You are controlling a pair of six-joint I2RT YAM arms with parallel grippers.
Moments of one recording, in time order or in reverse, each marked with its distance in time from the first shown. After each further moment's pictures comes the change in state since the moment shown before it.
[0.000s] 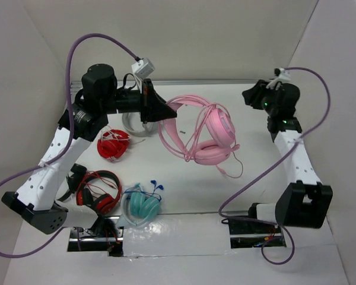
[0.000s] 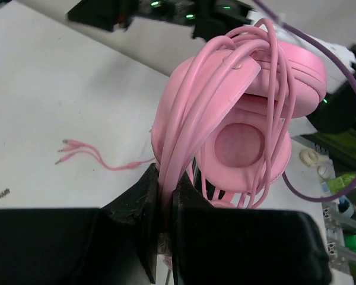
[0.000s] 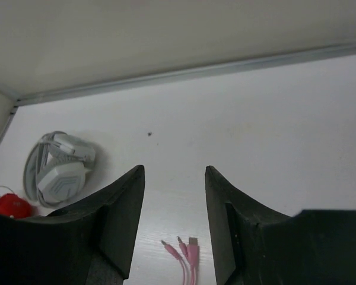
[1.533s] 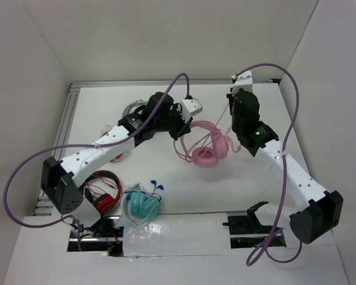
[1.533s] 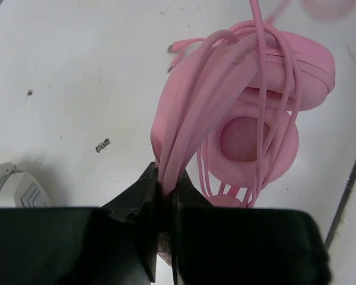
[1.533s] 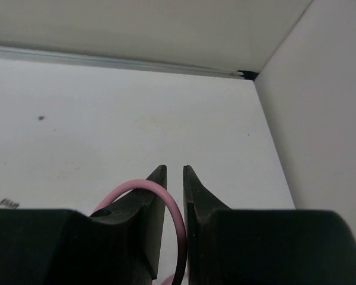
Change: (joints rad) left arm -0.205 0.273 -0.220 0.084 -0.569 0.444; right arm 0.572 -0.140 -0.002 -0.129 0.970 -0.449
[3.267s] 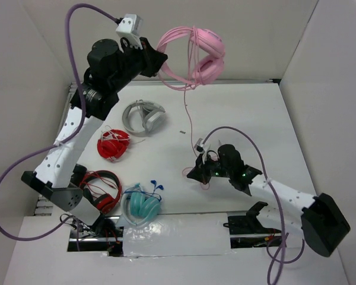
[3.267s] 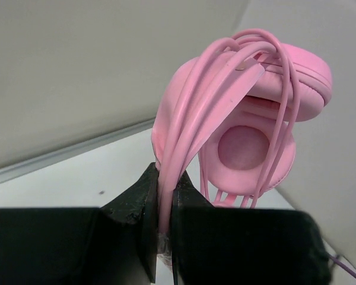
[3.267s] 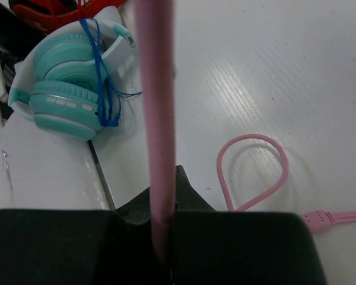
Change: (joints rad) left arm 0.228 -0.065 0.523 0.047 -0.079 -0.490; right arm 0.125 -0.090 -0.687 0.306 -1.230 0.257
